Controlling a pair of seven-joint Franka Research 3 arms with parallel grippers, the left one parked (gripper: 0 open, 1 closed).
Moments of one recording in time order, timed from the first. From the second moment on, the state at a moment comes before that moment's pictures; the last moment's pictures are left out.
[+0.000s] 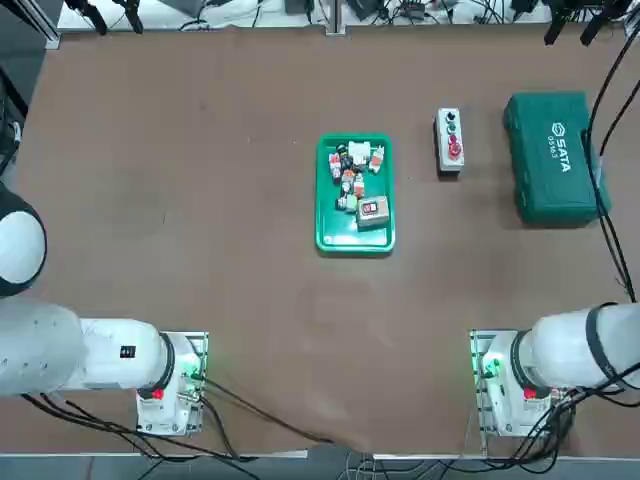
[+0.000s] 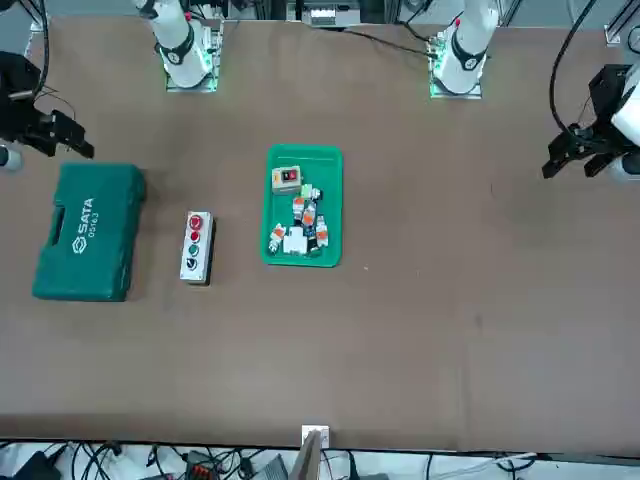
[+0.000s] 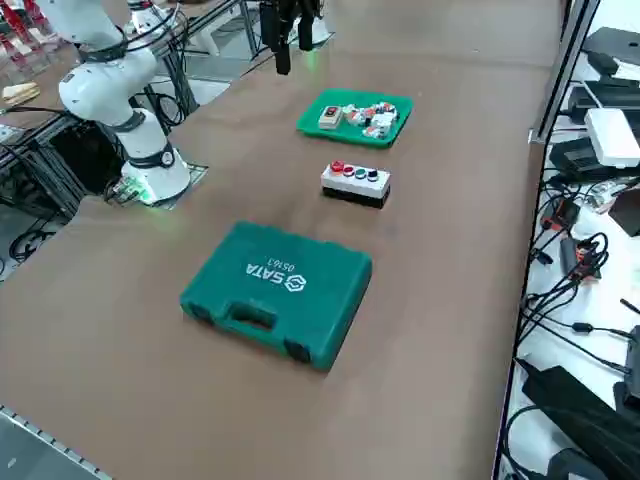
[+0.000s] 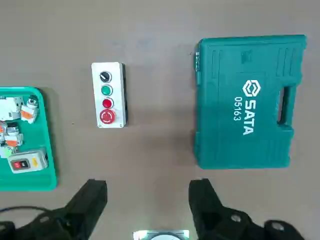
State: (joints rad) arm -0.04 -0.02 0.01 -1.62 0.02 1.51 0.03
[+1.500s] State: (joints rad) arm -0.04 0.01 0.03 -1.62 0.01 1.51 0.03
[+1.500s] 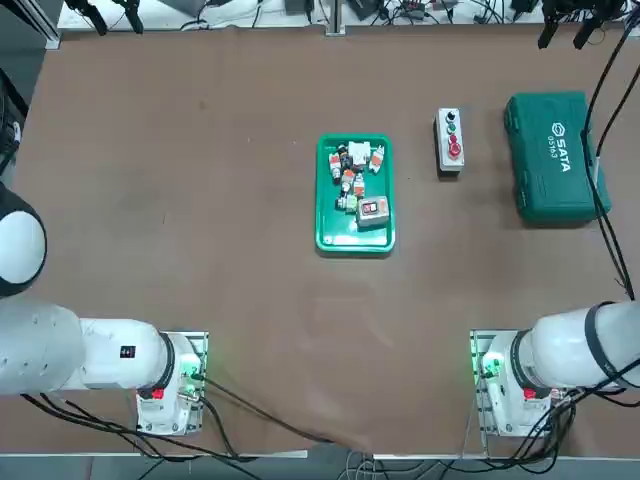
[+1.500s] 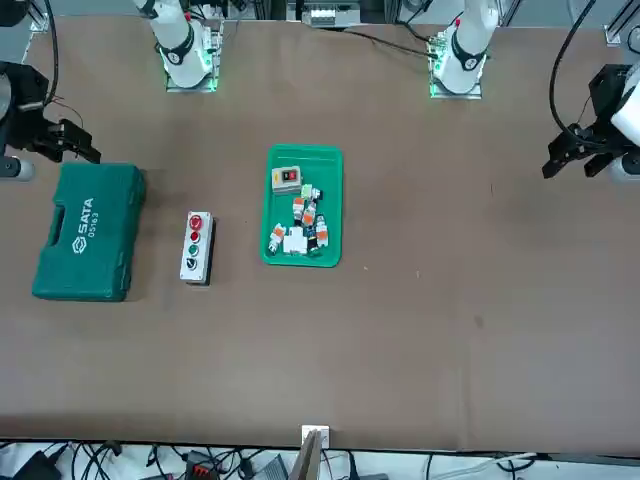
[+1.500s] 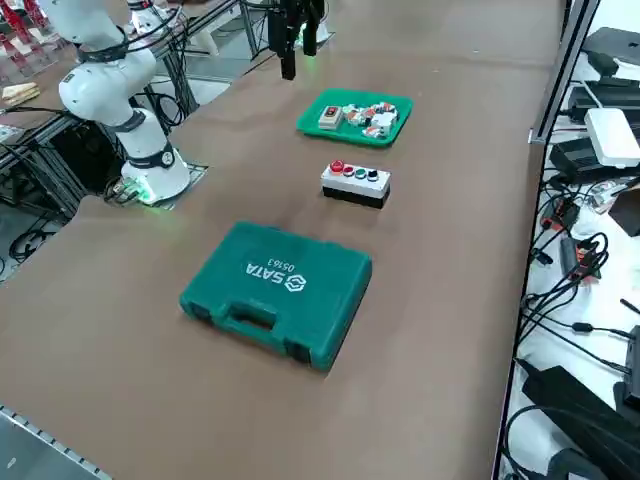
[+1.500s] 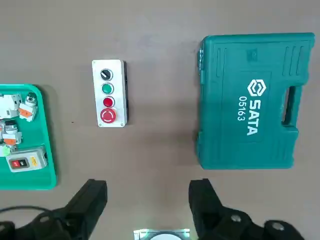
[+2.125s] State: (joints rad) arm -0.03 0.04 0.03 -1.62 0.01 1.51 0.03
